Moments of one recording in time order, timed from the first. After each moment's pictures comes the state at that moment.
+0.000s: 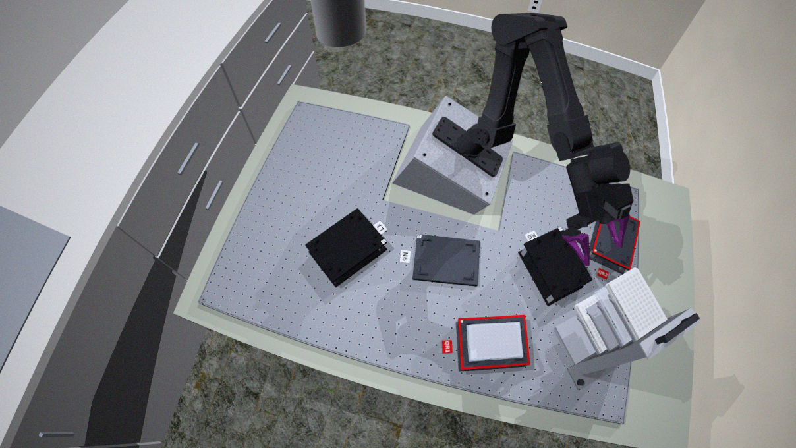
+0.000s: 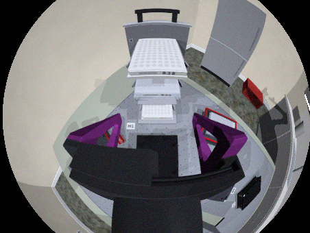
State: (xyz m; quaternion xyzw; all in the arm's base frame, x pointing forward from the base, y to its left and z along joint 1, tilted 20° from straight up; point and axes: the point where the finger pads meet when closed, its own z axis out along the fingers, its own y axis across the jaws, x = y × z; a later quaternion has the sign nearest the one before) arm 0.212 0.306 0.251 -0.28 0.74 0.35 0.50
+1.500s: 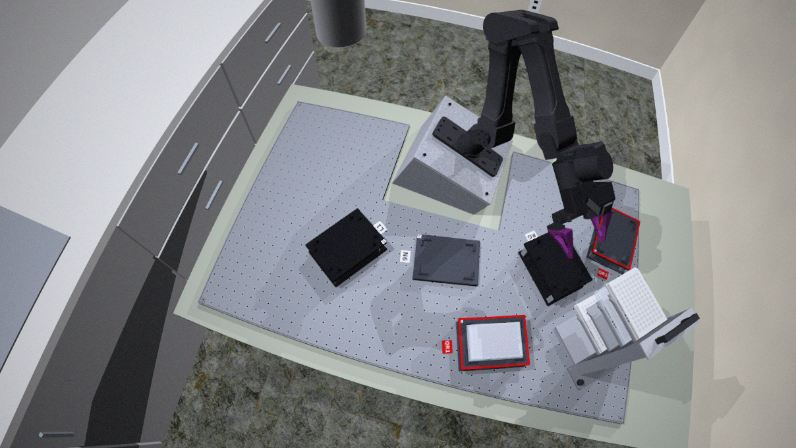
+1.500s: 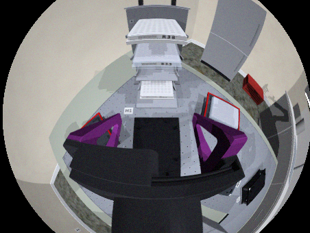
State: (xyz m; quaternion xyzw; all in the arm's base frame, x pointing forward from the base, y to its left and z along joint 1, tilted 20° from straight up) arm 0.190 0.295 0.204 -0.29 0.75 0.34 0.48
